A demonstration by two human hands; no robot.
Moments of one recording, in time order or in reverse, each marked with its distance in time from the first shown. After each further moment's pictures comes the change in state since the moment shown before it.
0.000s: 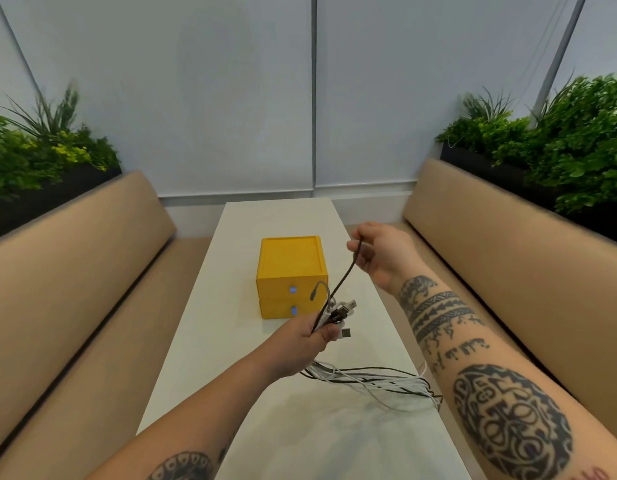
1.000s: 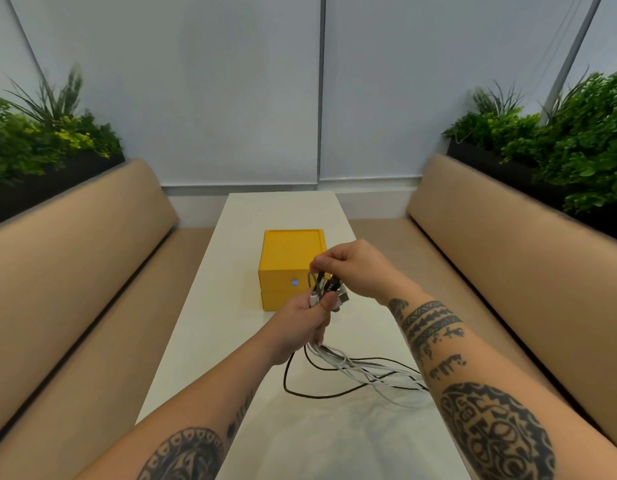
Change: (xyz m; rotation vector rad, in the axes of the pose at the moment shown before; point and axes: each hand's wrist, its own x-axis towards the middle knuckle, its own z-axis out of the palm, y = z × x) left_hand 0.012 0.006 -0.001 -0.435 0.042 -0.047; right_hand -0.010 0.029 0.006 -1.047 -0.407 -0.318
